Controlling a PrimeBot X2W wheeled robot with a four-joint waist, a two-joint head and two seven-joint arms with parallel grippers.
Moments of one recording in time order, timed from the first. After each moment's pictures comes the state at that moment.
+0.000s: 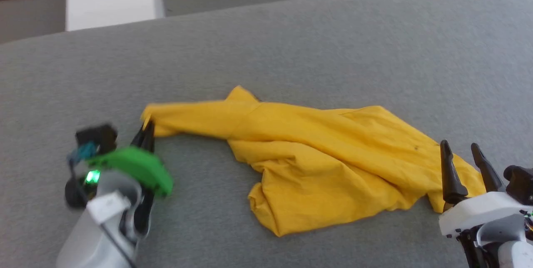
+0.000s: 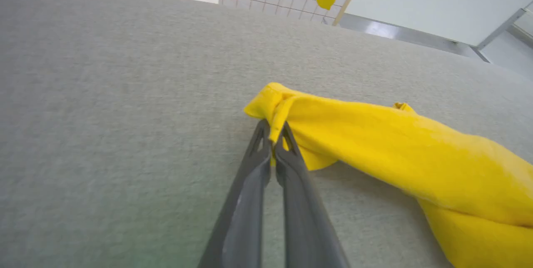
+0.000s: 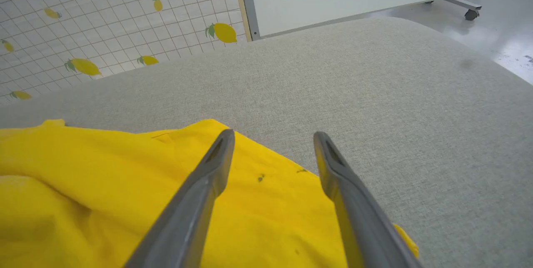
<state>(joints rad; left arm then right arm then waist) -0.40 0.30 -0.30 0.46 -0.67 0.07 -0.08 -0.05 -0.05 -0.17 0.08 0.22 0.13 -0.02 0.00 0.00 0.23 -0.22</state>
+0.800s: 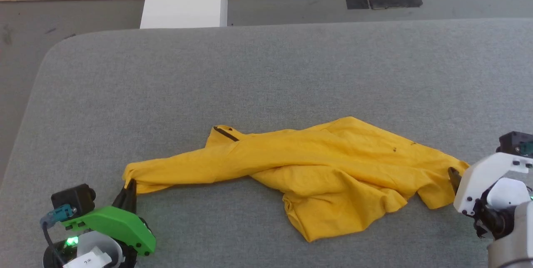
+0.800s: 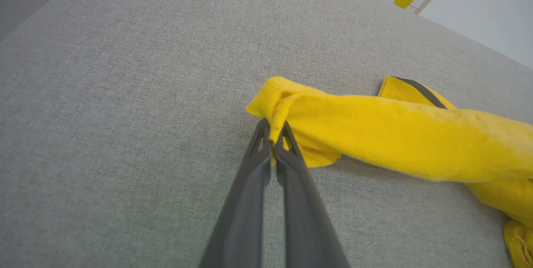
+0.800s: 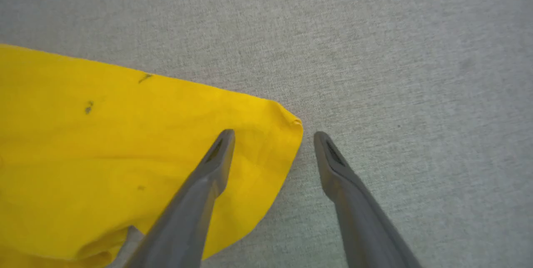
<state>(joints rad) -0.03 0.39 -0.24 0.09 -0.74 0.22 0.03 -0.29 -0.05 -0.39 0.36 0.04 0.13 0.58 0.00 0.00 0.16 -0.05</state>
